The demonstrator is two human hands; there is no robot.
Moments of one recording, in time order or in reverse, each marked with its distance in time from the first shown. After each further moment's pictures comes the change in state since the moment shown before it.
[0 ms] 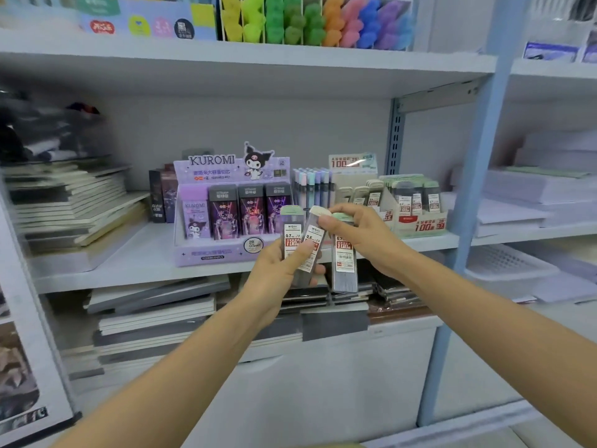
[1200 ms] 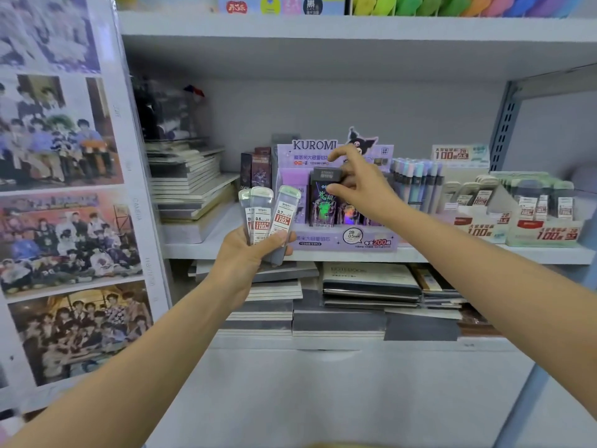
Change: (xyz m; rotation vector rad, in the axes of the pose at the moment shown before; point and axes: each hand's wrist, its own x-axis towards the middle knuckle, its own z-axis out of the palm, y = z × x) left_hand -0.035 0.034 -0.165 0.034 0.277 0.090; right_hand 0.114 -0.028 0.117 -0.360 -0.062 -0.260
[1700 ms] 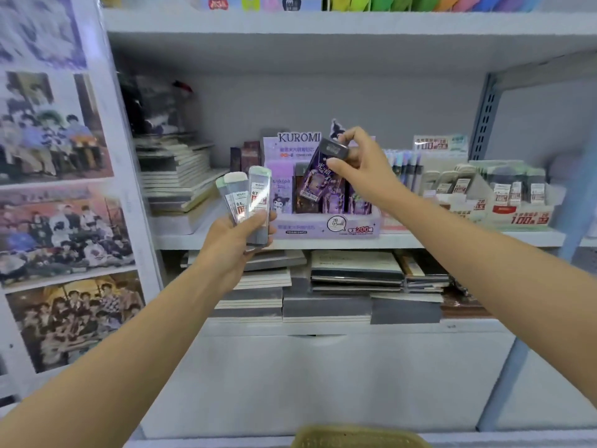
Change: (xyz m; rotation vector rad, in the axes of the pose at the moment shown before) left_hand -0.005 0.008 0.007 -0.069 0.059 -0.032; right_hand -0.025 -0.020 -0.027 0.274 0.085 0.056
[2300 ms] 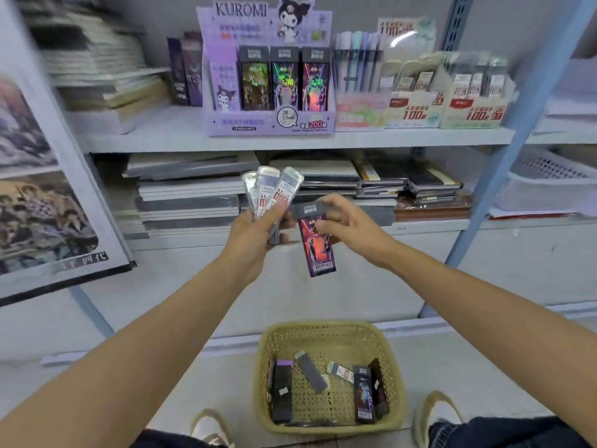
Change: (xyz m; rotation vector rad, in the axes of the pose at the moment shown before) left_hand -0.079 -0.133 0.058 -0.058 -0.029 -0.216; right_hand -0.214 0.093 0.019 0.295 -0.263 0.473
